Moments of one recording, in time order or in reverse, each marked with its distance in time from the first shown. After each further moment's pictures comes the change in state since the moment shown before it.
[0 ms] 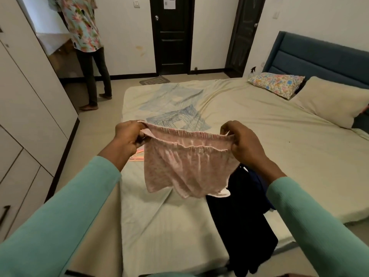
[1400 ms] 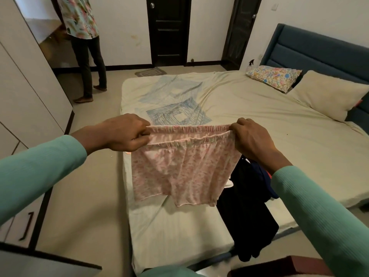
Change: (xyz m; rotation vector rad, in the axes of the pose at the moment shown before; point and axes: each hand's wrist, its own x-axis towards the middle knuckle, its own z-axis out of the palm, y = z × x) left_hand 0.015 0.043 -0.094 1.544 -0.855 1.264; right_hand 0.007 -0.013 0.018 -0.635 -0.126 -0.044
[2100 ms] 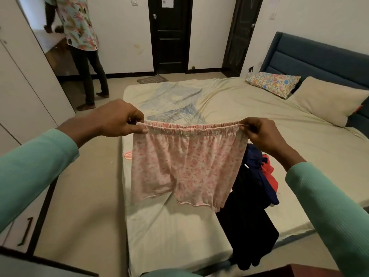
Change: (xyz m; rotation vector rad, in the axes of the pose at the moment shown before) left_hand 0.005 0.000 -0.048 -0.165 0.002 -0.248; right_hand 0.000 0.054 -0.010 0.611 0.087 0.153
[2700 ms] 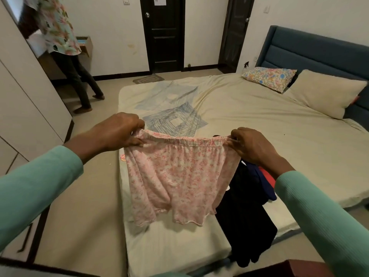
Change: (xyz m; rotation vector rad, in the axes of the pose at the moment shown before) left_hand 0.017 0.025 0.036 0.124 0.091 0.018; right_hand -0.021 0.018 0.019 -0.299 -0.116 -0.195
